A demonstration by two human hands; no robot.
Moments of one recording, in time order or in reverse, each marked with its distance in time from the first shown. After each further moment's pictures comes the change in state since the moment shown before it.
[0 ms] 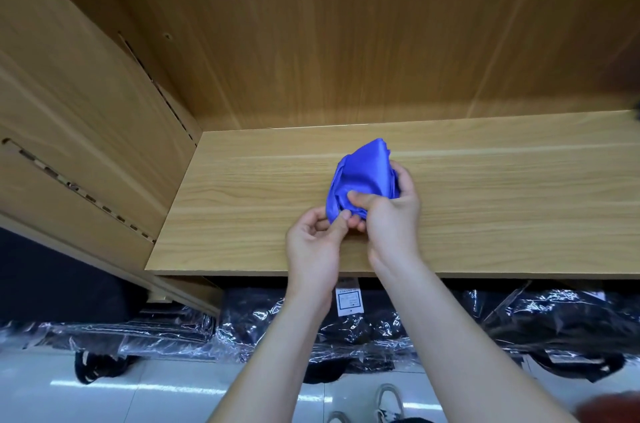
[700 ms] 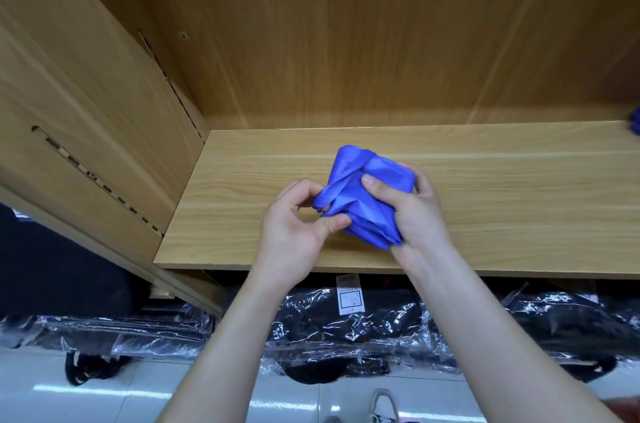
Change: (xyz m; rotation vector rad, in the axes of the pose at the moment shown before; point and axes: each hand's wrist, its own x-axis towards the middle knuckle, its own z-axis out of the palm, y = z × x) left_hand 0.006 0.045 -0.043 0.437 -0.255 0.440; right_hand -0.014 -0.024 -0.012 0.116 -0.126 0.106
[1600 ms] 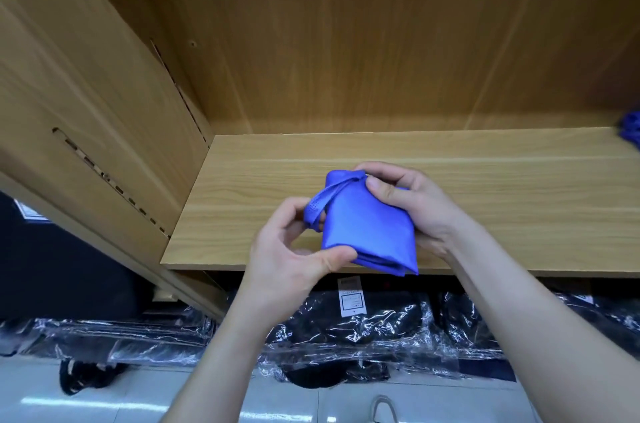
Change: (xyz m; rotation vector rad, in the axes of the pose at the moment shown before) left_hand -0.038 0.027 -0.023 -0.264 -0.102 -0.096; right_hand 0.014 -0.023 -0.014 -0.320 -0.605 0.069
